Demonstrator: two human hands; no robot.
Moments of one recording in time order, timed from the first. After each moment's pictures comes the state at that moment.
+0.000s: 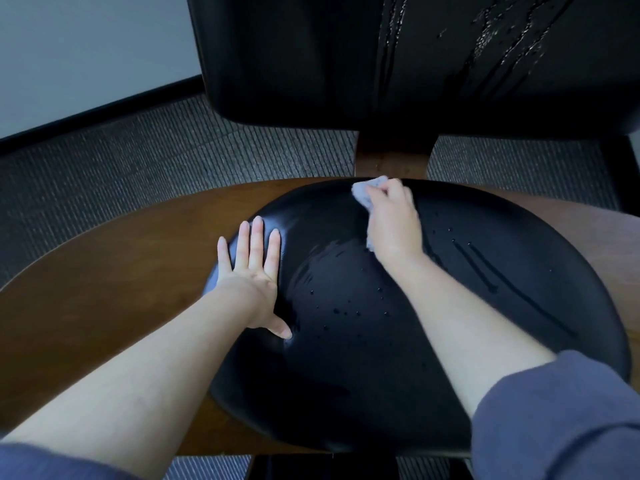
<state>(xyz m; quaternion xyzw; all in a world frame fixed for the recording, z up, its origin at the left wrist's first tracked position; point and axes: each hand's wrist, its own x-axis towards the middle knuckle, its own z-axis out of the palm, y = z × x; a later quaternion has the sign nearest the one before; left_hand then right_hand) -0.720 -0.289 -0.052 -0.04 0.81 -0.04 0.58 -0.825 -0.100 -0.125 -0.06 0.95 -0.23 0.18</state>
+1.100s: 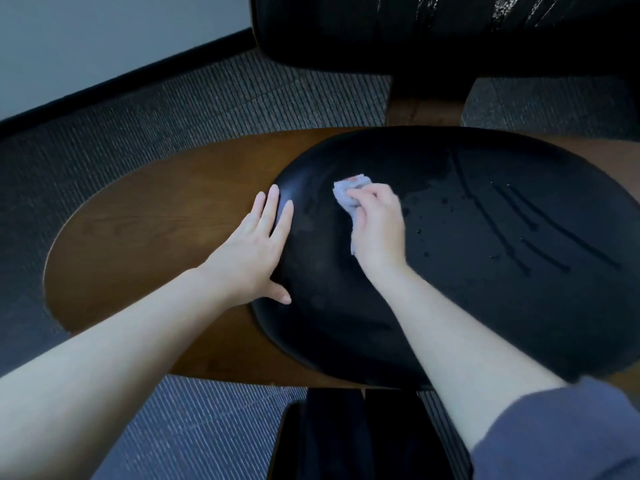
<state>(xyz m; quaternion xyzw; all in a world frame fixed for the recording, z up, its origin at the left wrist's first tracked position) -0.651 -0.345 -0.021 0.09 0.90 0.05 0.42 -0.707 -0.157 -0.084 -0.03 0.92 -0.35 0.17</state>
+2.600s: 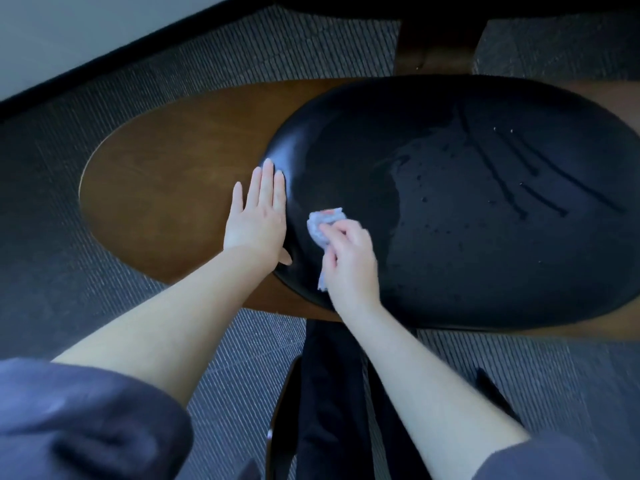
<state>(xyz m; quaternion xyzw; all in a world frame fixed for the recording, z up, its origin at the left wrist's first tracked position) -0.602 -0.303 -0.015 -0.02 0.90 -0.13 0.41 -0.572 -0.148 -0.043 -0.06 0.91 -0.37 0.19</state>
